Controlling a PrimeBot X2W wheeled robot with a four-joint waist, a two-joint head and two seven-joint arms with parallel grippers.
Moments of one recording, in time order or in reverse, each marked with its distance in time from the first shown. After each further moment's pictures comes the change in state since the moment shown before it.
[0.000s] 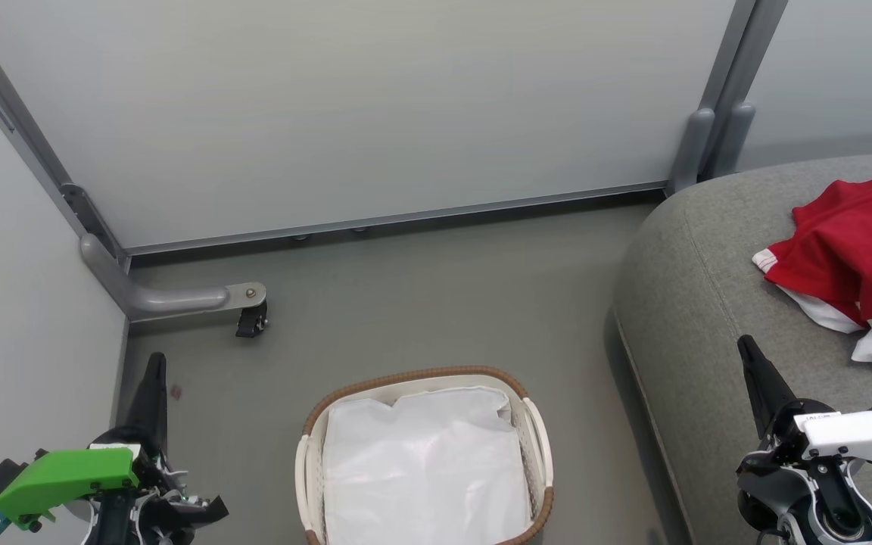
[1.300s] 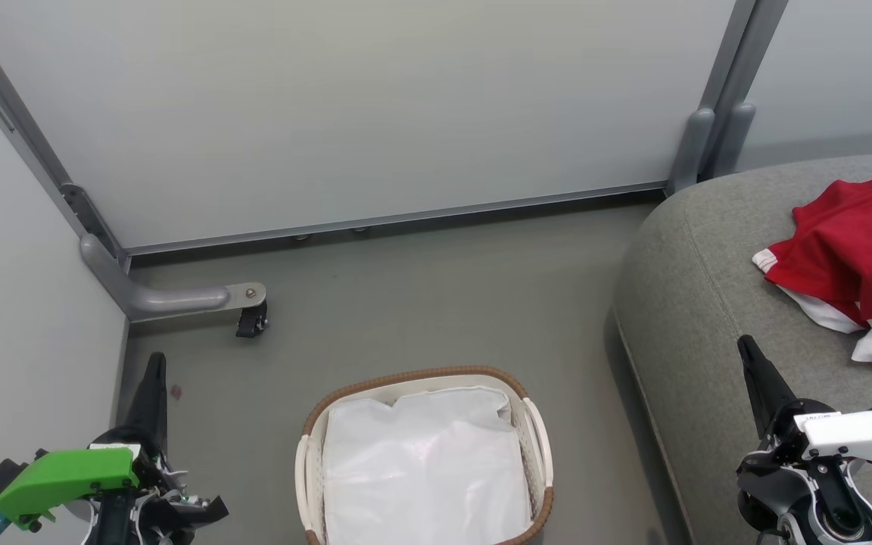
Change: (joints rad) left arm 0.000 0.000 0.000 0.001 0.000 0.000 0.000; right arm 0.000 0.000 0.000 0.000 0.000 0.000 0.000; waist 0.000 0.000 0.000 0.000
